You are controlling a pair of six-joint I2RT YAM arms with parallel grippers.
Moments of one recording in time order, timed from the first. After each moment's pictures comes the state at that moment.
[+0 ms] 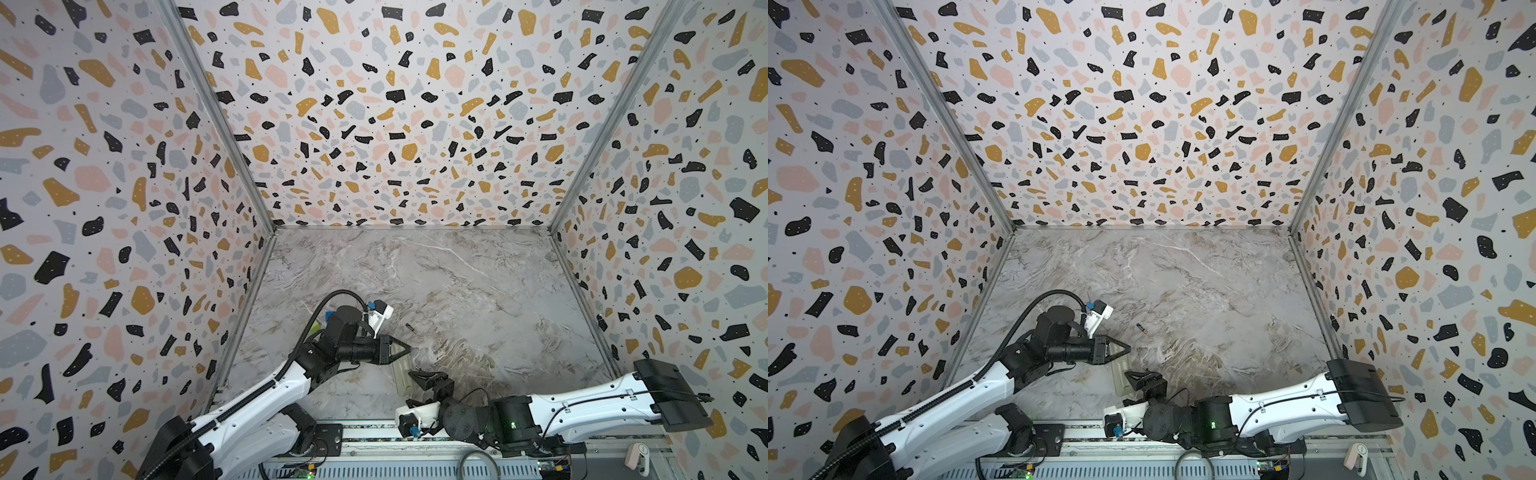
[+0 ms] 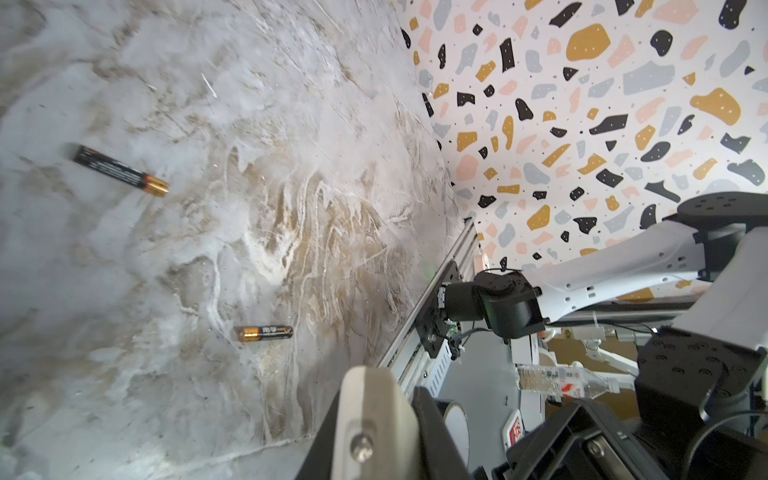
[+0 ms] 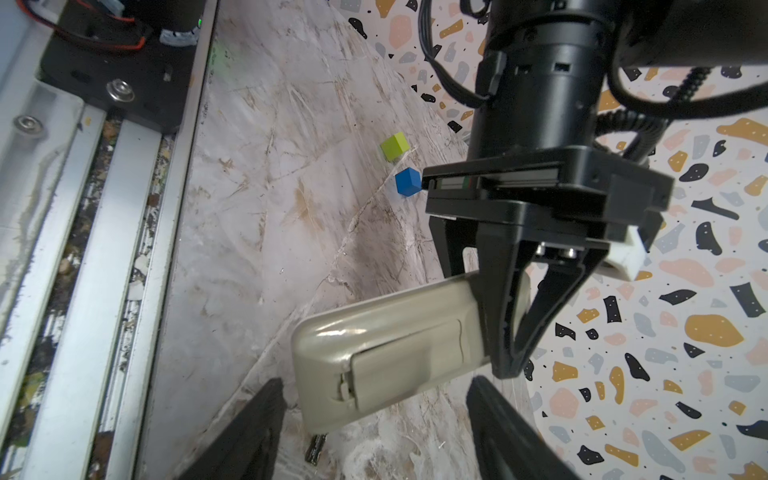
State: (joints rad) left arm -0.63 0.95 0.52 -0.11 0.64 -0.71; right arm 1.66 1.12 0.57 0.05 0.63 -0.55
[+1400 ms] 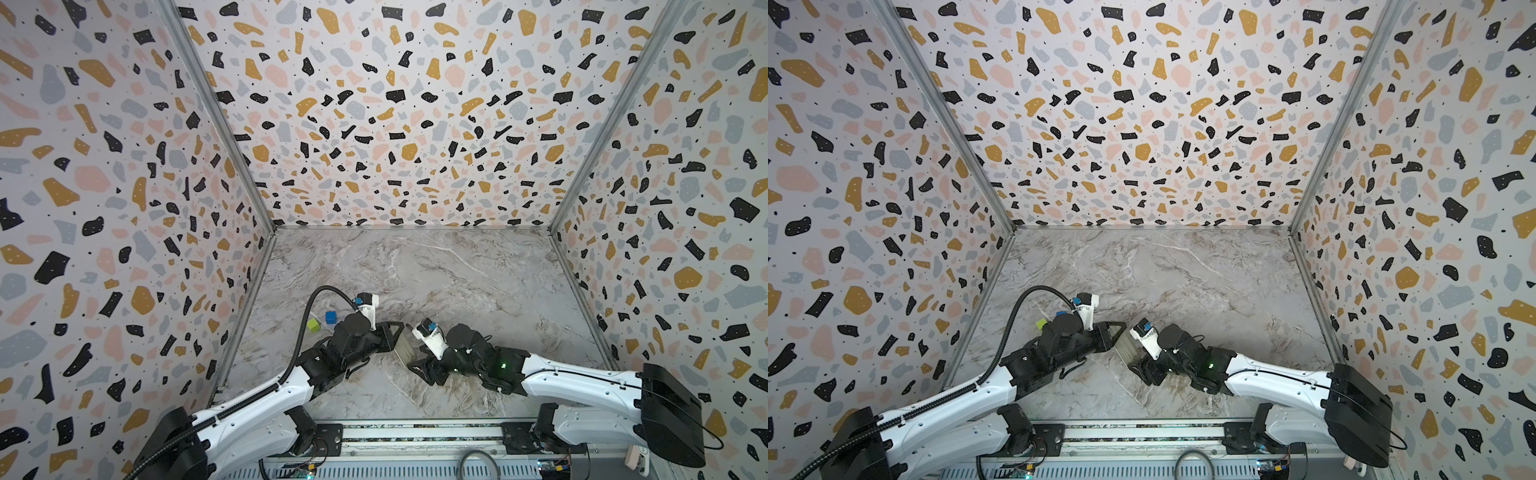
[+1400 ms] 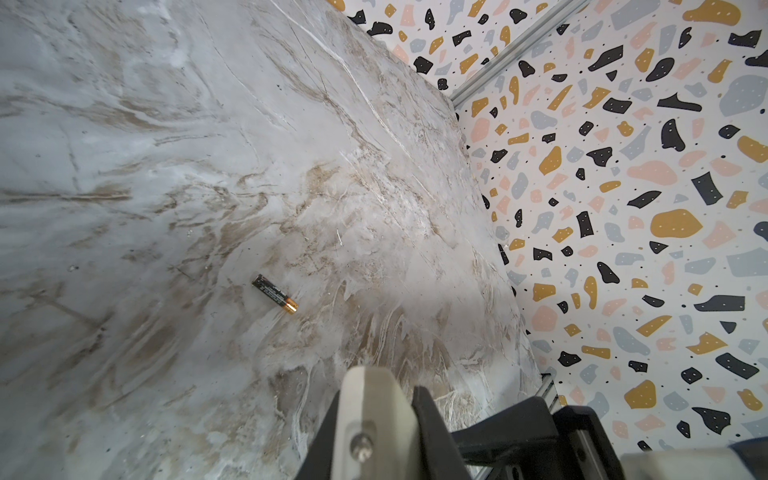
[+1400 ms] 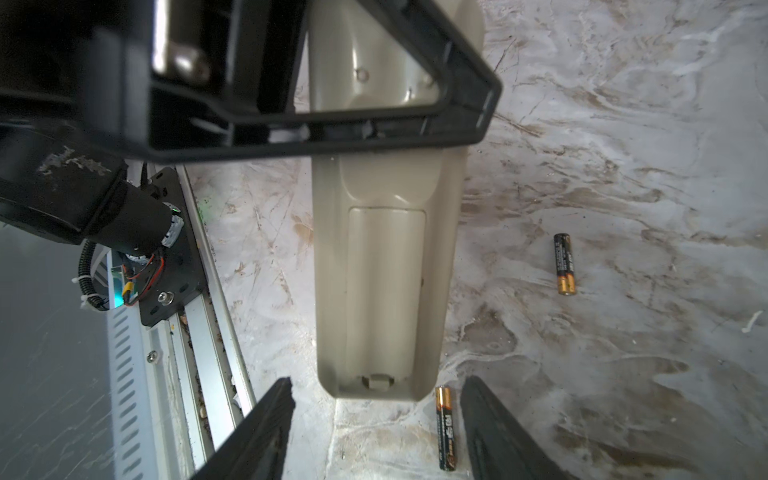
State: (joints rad) left arm -0.80 0.96 0.49 0.03 0.04 -0.87; right arm 1.08 1.20 0.61 -0.03 -0.13 0.23
